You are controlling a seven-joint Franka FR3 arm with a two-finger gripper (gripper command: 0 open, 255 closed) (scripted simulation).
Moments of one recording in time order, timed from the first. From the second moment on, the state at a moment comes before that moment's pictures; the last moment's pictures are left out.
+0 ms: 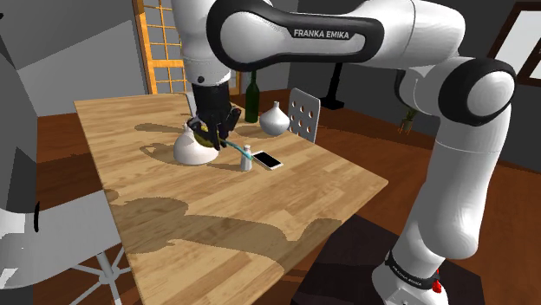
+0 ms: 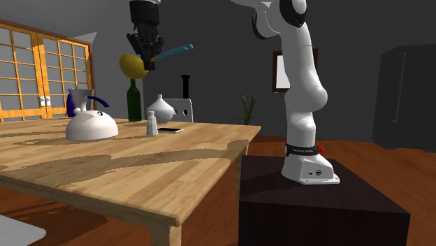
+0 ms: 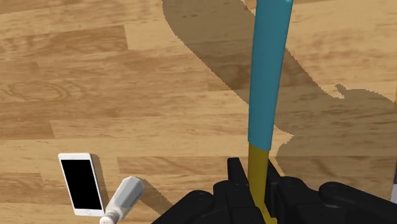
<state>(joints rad) 0.08 0.19 0.55 -1.44 -0.27 1.53 0.84</state>
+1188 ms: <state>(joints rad) -0.18 -0.06 0.34 -1.73 -0.16 1.68 0.40</state>
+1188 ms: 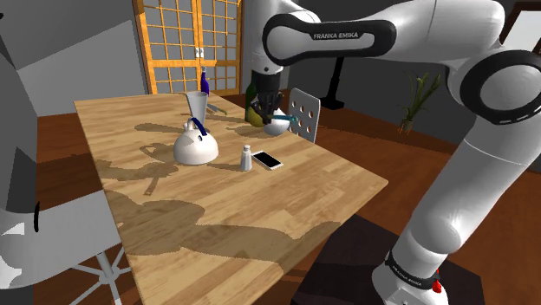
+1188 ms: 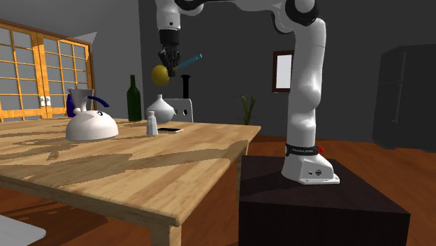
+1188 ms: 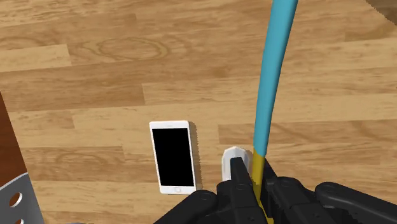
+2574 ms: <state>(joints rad) -0.41 0.09 0.10 -1.57 -0.17 1.75 -0.07</state>
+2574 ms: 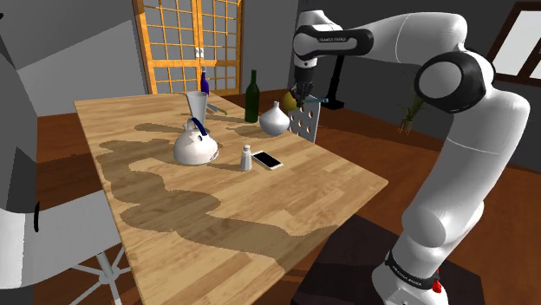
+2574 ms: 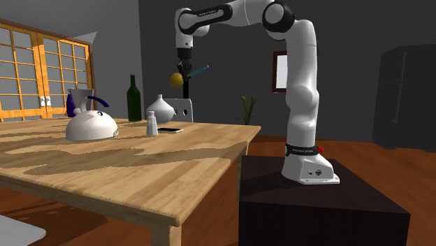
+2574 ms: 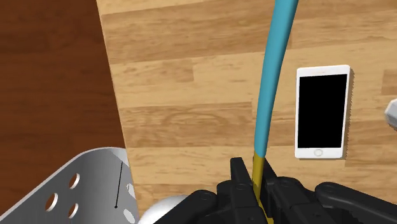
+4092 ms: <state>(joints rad) -0.55 0.34 0.01 -1.37 -0.14 1.84 -0.29</state>
